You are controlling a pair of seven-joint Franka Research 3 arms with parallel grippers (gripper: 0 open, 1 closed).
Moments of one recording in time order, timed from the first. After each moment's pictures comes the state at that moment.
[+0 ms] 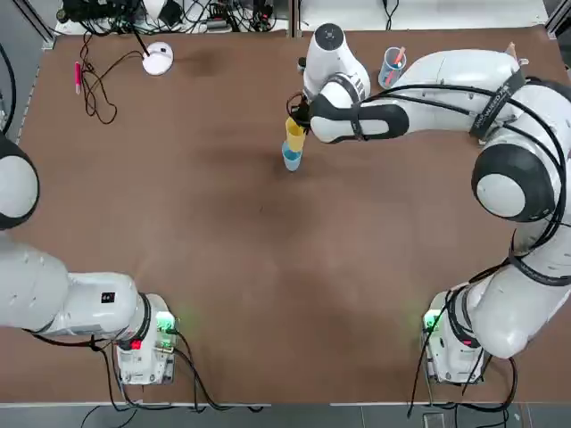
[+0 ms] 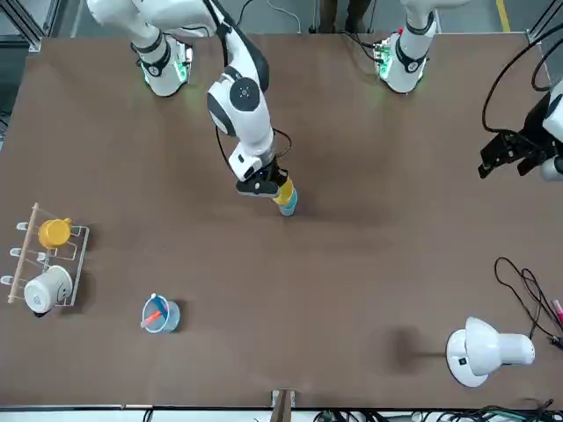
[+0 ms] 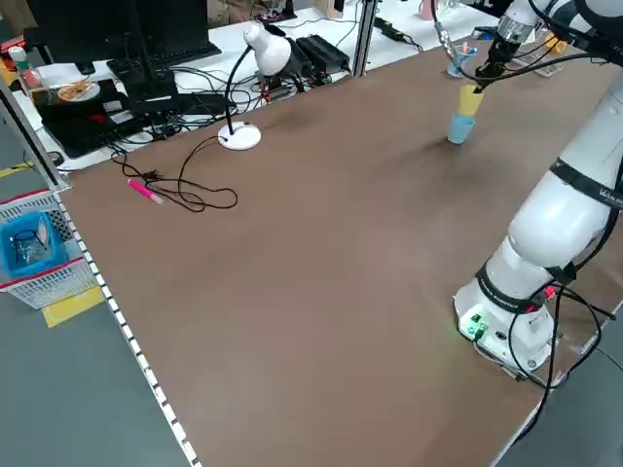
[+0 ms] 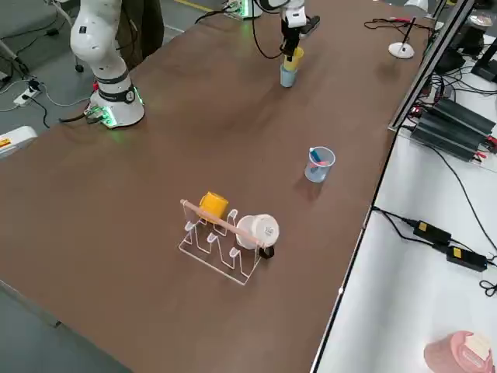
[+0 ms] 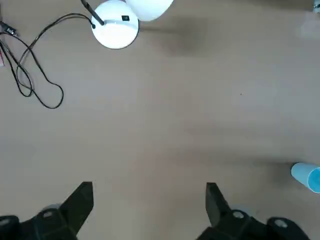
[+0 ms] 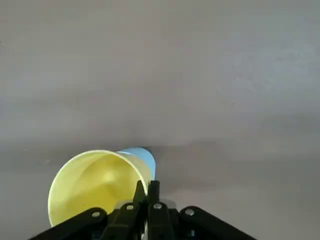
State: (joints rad) left arm 0.02 0.01 -0.08 -1.55 -0.03 1.67 -0.11; right arm 0.58 0.44 0.22 -1.79 -0.11 2.37 0.98
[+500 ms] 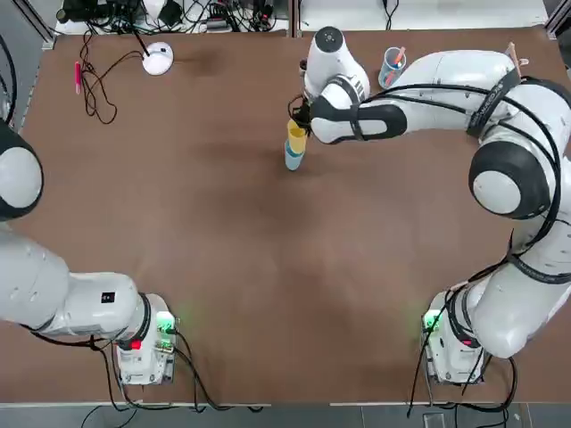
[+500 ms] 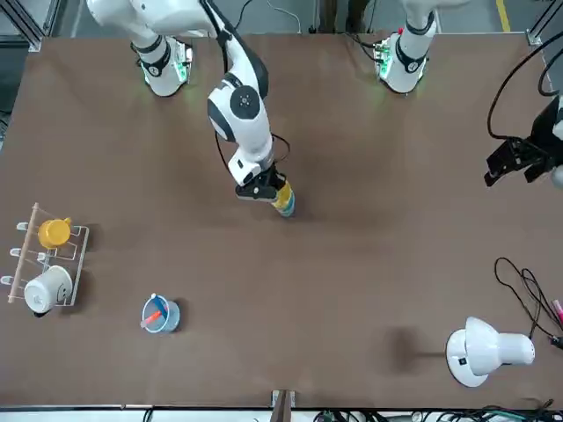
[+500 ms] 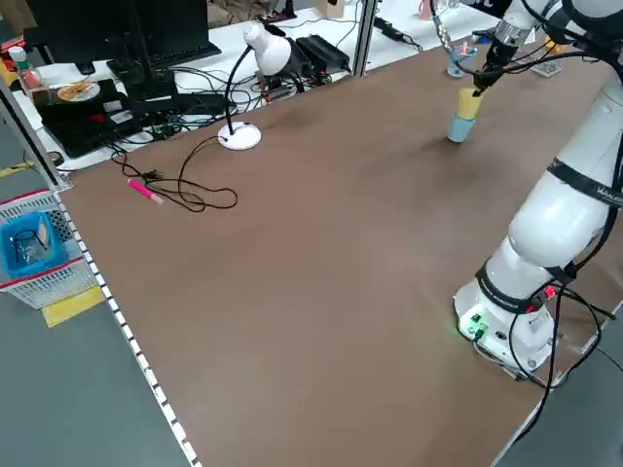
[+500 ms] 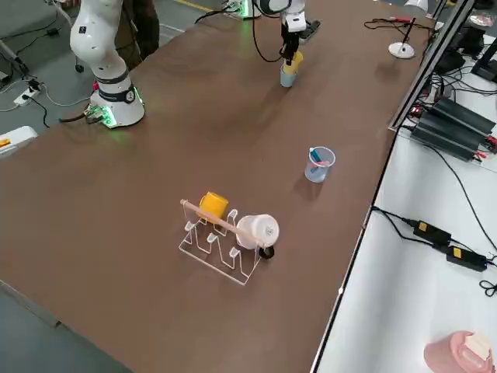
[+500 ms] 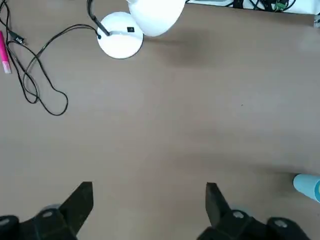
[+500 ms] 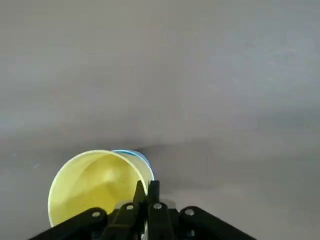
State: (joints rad) left arm 0.02 0.06 -0.08 -1.50 -0.02 1.67 -0.12; right arm 0.57 0.46 0.22 -1.79 -0.12 2.37 0.98
